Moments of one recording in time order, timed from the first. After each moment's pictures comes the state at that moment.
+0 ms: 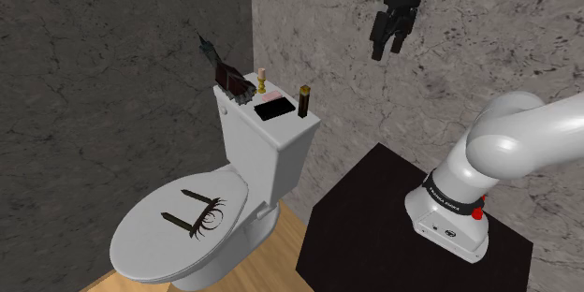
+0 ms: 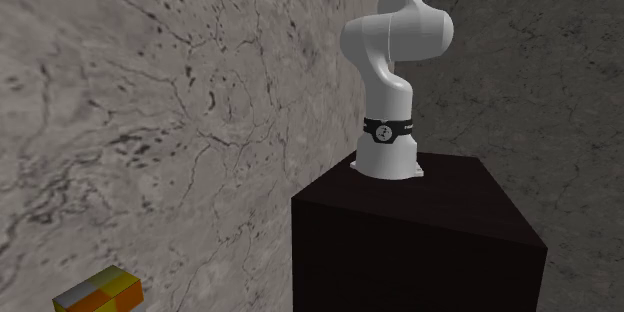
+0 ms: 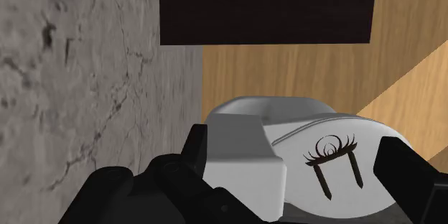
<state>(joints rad) -0.01 -0.76 -0.02 -2.45 0.05 1.58 0.03</state>
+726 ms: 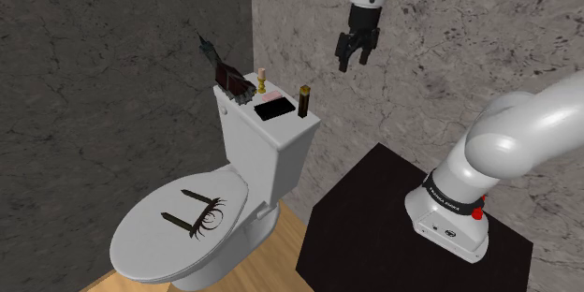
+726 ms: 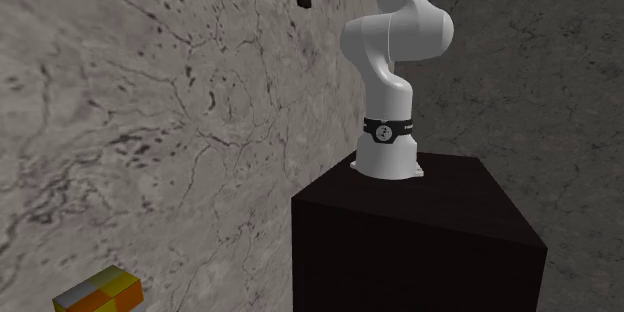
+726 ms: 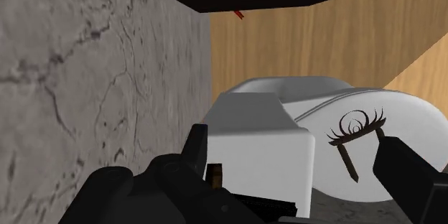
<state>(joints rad) -0.03 -0.49 -0.02 -2.45 0.03 1.88 0.05</state>
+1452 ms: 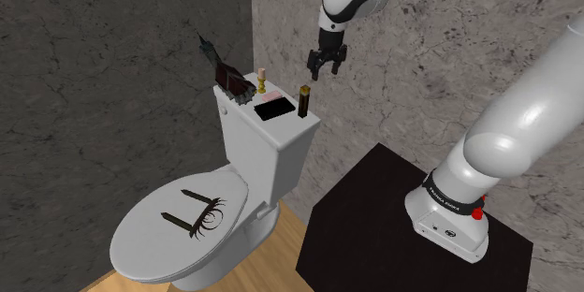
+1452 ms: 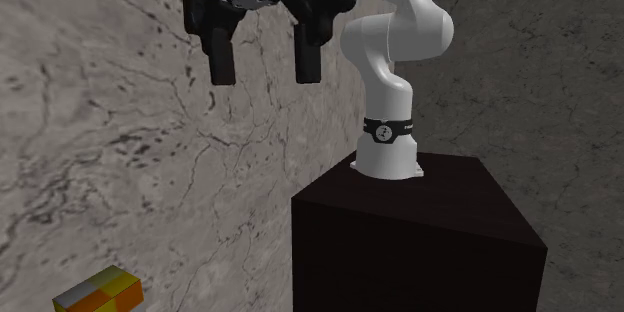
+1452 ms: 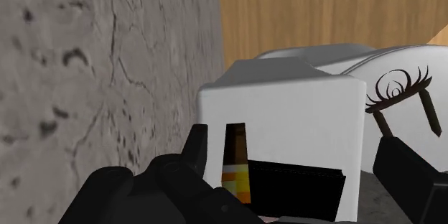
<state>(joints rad) -0.05 -0.08 -0.03 -2.30 0.01 2.18 0.08</state>
